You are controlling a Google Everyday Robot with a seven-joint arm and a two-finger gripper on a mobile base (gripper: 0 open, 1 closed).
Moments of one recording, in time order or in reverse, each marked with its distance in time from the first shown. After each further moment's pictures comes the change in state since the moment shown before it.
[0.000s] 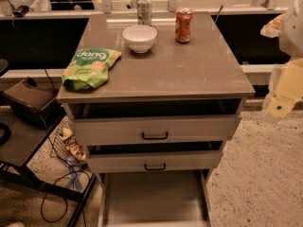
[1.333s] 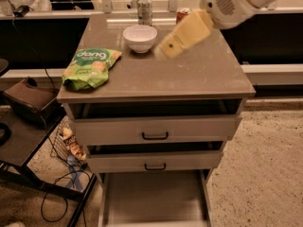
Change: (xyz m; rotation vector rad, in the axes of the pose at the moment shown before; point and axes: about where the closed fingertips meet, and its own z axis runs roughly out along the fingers) arm -0.157 -0.056 0.020 -0.038 -0.451 0.407
